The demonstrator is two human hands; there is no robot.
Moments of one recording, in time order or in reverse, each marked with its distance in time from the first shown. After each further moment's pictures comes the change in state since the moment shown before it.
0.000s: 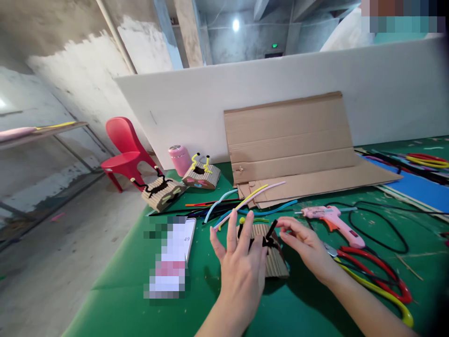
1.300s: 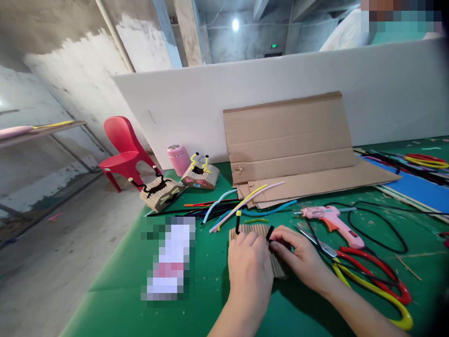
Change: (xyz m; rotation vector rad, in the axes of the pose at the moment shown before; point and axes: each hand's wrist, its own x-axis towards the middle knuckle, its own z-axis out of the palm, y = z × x) left_hand 0.009 0.012 0.009 -0.073 -0.307 -0.132; right_hand -0.005 -0.024 0.013 -0.215 -0.143 -0.151
